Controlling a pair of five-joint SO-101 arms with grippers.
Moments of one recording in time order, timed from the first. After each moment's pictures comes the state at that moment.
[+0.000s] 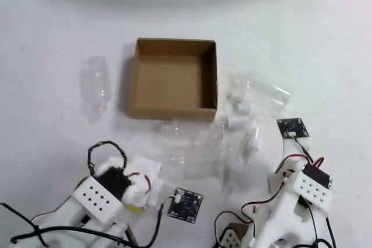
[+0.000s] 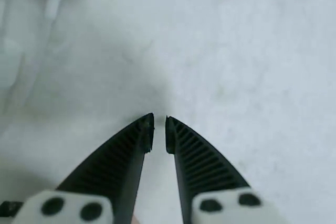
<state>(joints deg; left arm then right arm) 32.4 -58.2 79.0 63.1 -70.0 30.8 -49.2 75.8 60.8 40.7</state>
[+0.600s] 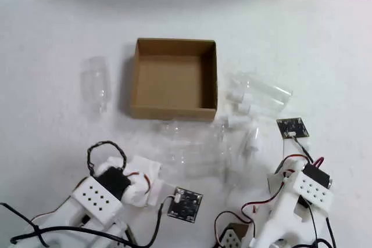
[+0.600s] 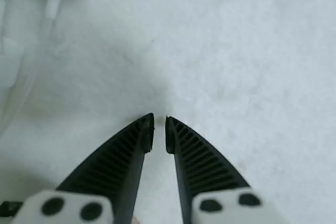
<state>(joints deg) 32.0 -58.2 79.2 63.1 -69.9 30.8 -49.2 75.8 60.8 40.7</state>
